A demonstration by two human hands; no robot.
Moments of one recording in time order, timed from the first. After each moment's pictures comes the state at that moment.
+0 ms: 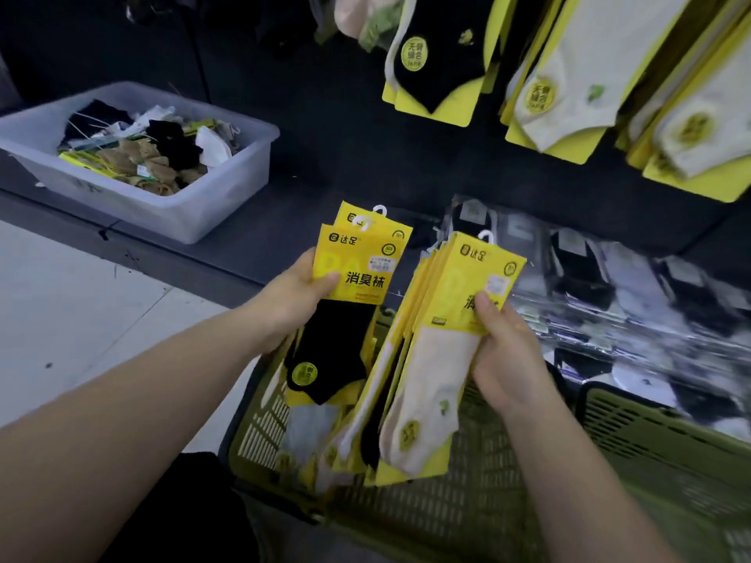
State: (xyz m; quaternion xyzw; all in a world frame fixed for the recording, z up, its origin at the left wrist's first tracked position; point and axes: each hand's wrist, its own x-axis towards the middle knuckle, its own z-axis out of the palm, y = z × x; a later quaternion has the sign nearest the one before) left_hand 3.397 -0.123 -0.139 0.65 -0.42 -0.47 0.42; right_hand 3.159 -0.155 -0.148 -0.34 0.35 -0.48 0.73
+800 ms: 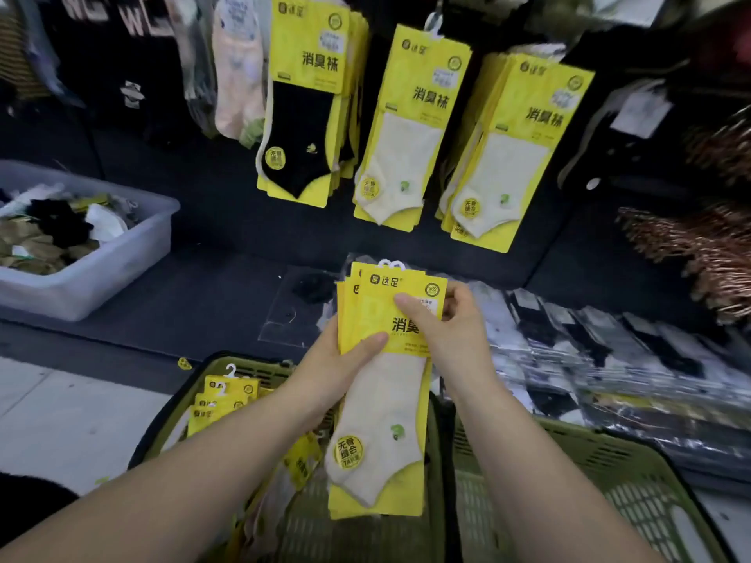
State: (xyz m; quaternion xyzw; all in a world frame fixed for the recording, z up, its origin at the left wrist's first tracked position) left_hand 3.227 -0.120 -0.097 0.45 -0.44 -0.57 0.52; right_hand 3.083 -0.153 -0.046 -0.54 0.51 -0.52 0.42
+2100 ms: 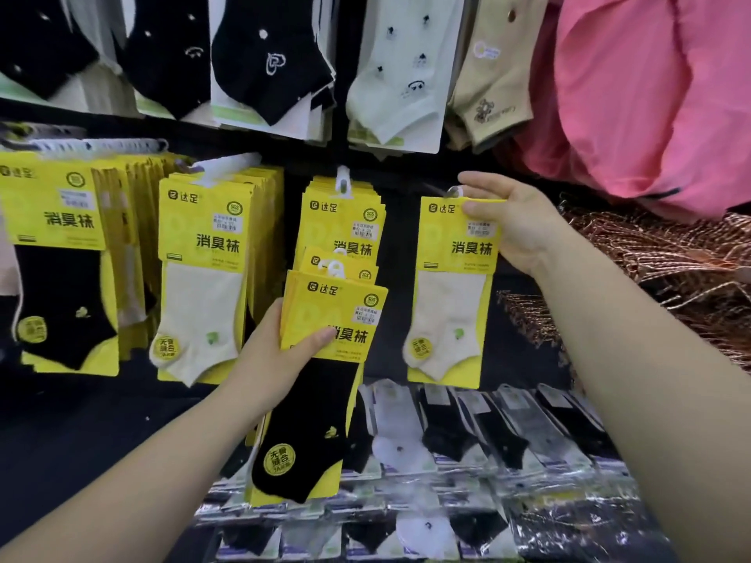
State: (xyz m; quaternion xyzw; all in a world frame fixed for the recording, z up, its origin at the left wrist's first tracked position) left_hand 3.112 -0.289 0.042 0.49 -0.59 -0.38 0.52; right_hand 2.851 -0.357 0.190 -0.60 0.40 -0.56 0.40
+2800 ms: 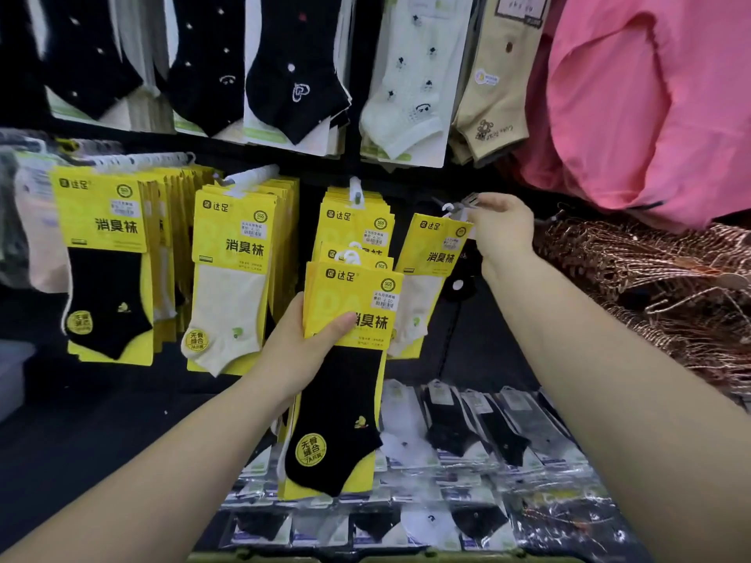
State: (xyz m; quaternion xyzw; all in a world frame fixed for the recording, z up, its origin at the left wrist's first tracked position) left_hand 3.103 -0.267 0.063 0.46 -0.56 -0.42 0.54; right_hand 2.892 -0.348 0.185 -0.45 0.55 -0.67 0.22
